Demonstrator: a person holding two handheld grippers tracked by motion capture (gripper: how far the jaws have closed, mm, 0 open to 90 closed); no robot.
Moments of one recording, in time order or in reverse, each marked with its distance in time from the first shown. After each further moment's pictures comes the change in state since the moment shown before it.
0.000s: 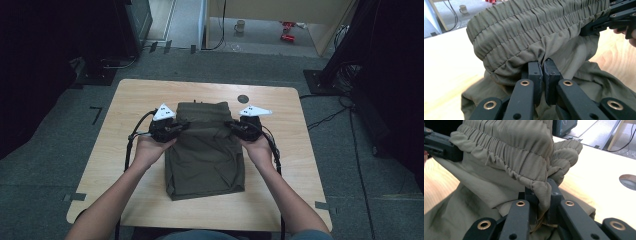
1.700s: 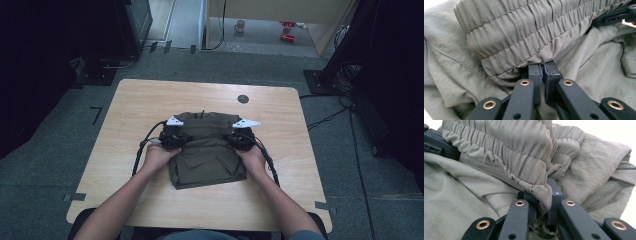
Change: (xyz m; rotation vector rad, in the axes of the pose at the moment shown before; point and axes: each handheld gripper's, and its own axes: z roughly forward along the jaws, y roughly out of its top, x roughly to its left) left arm 0.026 -0.045 0.070 0.218 -0.020 -0.139; right arm -0.019 -0.056 0.051 0.134 -0.056 0.029
